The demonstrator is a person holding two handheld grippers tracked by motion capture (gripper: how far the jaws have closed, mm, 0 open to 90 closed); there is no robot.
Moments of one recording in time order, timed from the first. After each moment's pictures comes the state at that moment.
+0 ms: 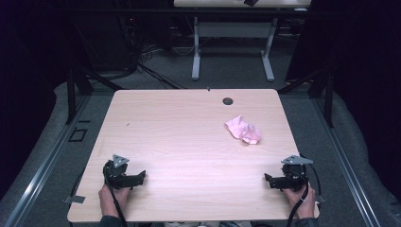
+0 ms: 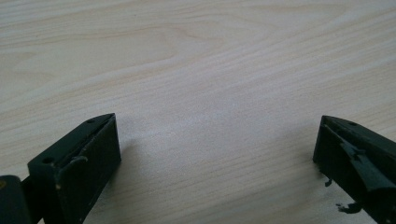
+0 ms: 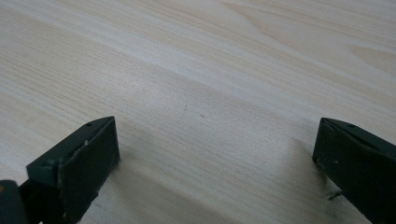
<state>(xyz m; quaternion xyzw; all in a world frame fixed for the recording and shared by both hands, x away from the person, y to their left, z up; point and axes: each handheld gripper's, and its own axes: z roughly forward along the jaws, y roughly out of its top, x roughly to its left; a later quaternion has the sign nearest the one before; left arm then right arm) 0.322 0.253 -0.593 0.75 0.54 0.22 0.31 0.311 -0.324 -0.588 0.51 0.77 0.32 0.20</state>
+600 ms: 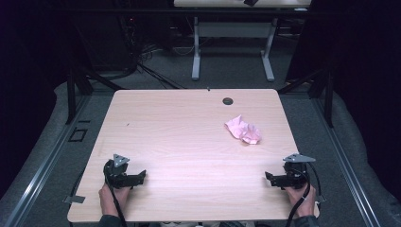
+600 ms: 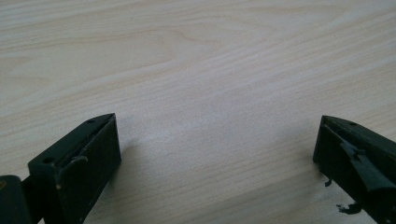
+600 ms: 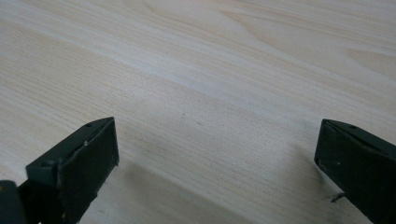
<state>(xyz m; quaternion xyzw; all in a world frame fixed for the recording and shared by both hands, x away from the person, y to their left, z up) 0.324 0.252 -0.593 0.75 0.53 0.22 0.32 0.315 -0.328 -0.583 0.52 0.77 0.33 0.19</state>
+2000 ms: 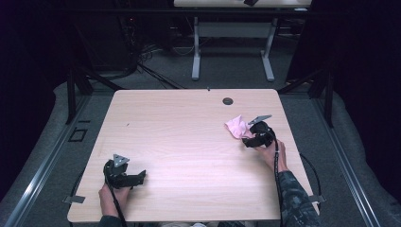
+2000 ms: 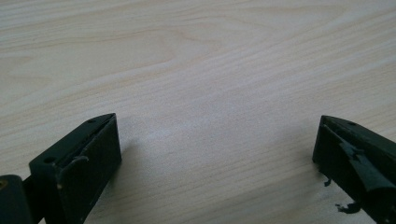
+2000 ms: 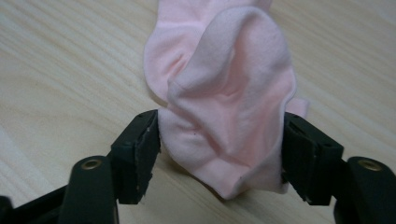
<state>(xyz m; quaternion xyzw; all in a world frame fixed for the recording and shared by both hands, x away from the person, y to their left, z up) 0.323 0.252 -0.593 0.75 0.53 0.22 0.32 0.455 -0.247 -0.558 0.44 0.84 0.26 0.20</state>
